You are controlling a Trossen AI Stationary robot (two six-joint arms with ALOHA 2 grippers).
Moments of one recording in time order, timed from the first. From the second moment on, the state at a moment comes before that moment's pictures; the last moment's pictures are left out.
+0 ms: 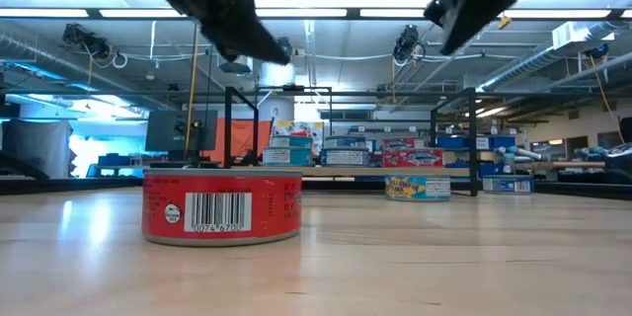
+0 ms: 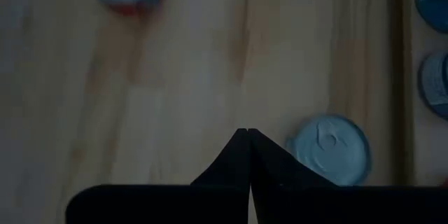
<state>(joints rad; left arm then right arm) -0.10 1.33 0.83 -0.06 -0.24 -0.08 0.15 1.34 1.11 -0.79 0.04 0.01</state>
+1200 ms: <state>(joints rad) -0.19 1.41 1.04 -0.58 0.08 -0.17 0.21 1.51 1.11 -0.42 -0.27 0.11</state>
